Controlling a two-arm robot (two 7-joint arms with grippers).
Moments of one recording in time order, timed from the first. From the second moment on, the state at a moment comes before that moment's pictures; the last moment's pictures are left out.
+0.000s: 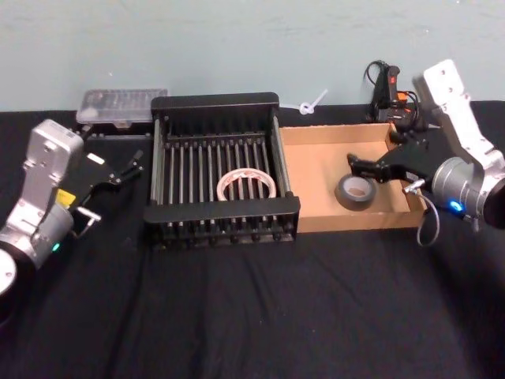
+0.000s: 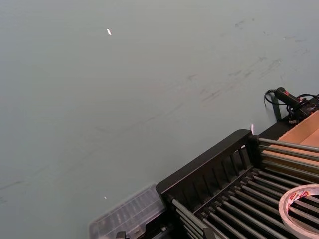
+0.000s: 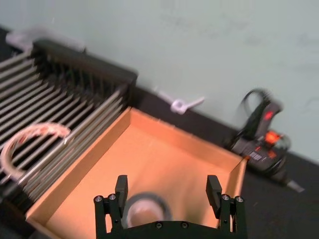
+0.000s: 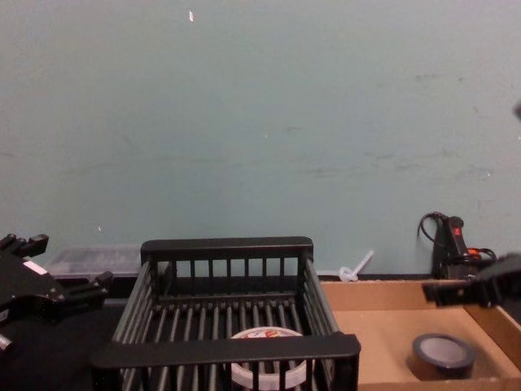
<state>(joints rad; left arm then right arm) -0.20 0.60 0.45 -1.41 -0.25 -0.12 0.03 0.33 0.44 -0.34 -1.47 0.25 0.44 0.28</state>
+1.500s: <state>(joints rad) -0.20 0.60 0.45 -1.41 -0.25 -0.12 0.03 0.15 0.36 -0.24 -1.44 0.09 0.09 0.08</state>
